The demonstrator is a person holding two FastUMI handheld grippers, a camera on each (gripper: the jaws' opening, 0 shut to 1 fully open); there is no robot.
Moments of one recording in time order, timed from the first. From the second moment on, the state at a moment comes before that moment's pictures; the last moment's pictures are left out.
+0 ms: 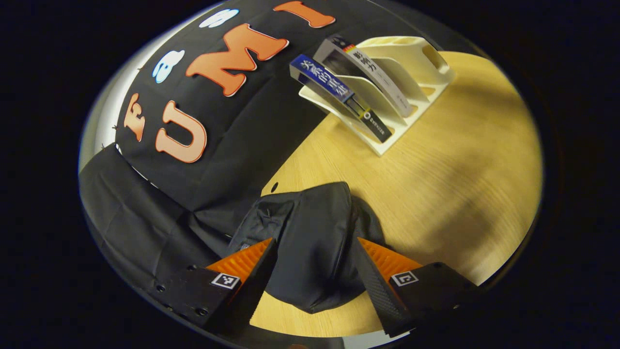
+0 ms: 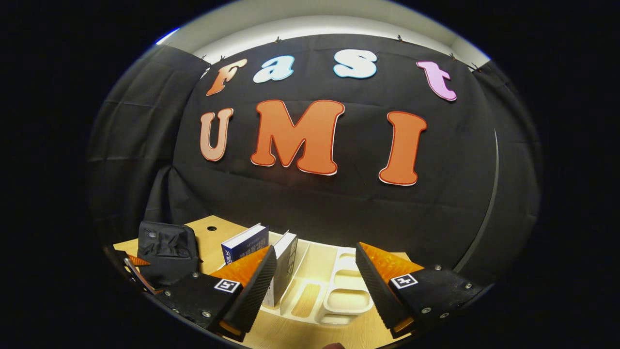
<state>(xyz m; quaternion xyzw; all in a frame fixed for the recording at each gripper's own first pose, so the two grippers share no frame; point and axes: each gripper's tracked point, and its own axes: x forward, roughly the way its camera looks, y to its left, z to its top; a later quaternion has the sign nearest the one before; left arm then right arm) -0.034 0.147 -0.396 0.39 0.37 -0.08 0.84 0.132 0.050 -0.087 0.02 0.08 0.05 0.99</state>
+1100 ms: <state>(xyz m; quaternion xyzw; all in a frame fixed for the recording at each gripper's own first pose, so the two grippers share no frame) 0.025 0.183 -0.384 0.41 0.42 -0.05 0.81 0.120 0.060 -0.076 0.04 0.10 0.10 0.99</state>
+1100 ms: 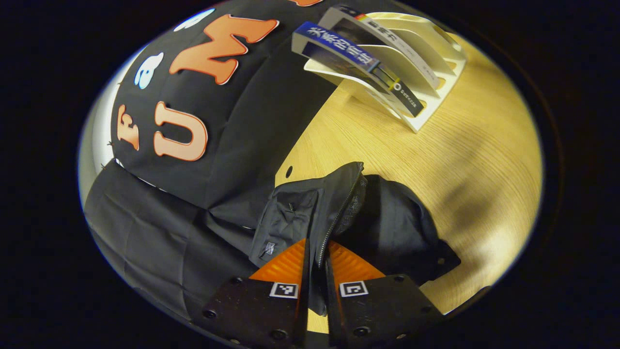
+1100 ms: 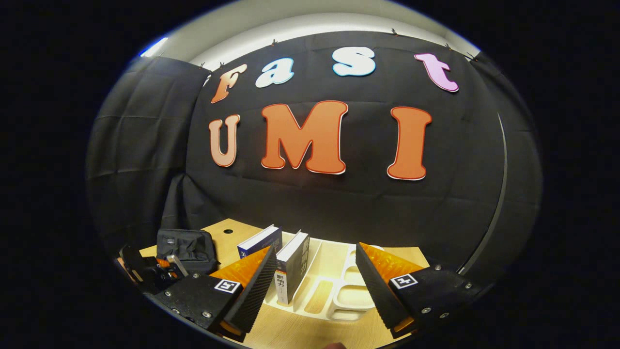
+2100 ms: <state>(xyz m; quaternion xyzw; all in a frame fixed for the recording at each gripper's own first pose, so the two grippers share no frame) 0.110 0.275 -0.288 0.22 0.49 -0.37 0.76 0.175 0.238 -0.058 0.10 0.36 0.09 0.92</state>
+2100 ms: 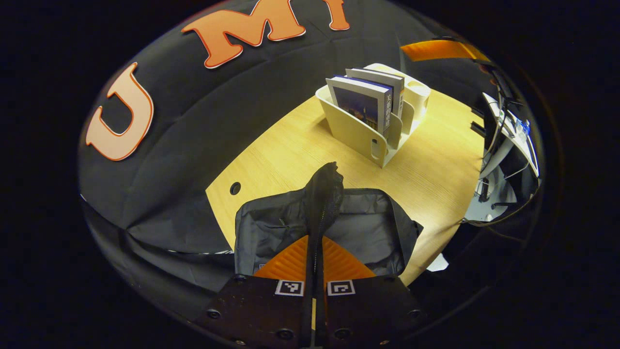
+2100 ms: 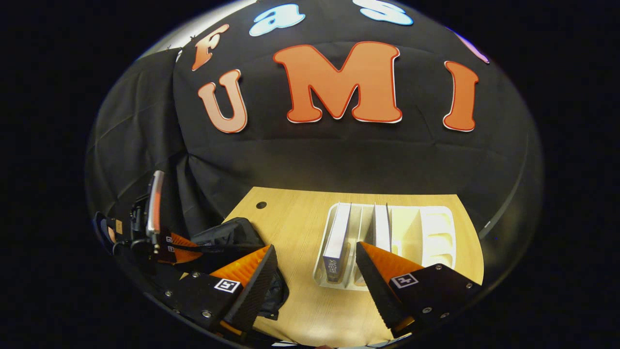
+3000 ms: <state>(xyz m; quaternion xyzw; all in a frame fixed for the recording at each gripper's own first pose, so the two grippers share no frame) 0.137 0.297 -0.274 0.19 0.51 -0.39 0.74 0.251 0.246 -0.194 0.07 0.62 0.05 0.78</state>
